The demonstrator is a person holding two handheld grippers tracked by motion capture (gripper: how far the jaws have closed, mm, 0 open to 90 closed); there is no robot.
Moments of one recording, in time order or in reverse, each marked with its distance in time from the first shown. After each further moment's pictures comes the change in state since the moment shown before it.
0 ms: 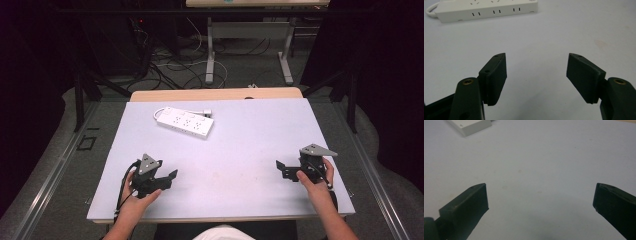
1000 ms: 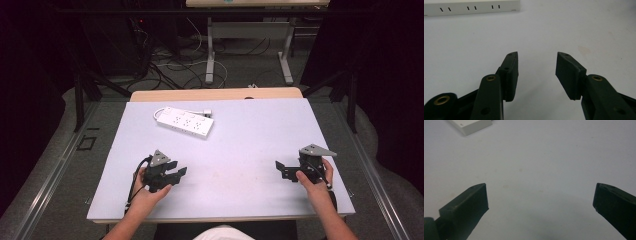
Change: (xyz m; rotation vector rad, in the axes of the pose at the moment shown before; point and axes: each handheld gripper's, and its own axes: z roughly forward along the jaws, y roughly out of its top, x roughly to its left) left arm -0.011 0.019 0.021 0.046 -0.095 -0.044; right arm 0.001 -0.001 0.001 0.010 0.003 0.011
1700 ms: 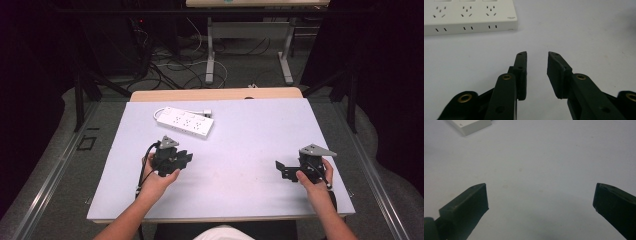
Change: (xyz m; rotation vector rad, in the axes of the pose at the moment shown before) left arm -0.005 0.047 0.014 0.011 -0.004 -0.052; right arm 0.000 0.000 0.001 -0.007 -0.003 0.006
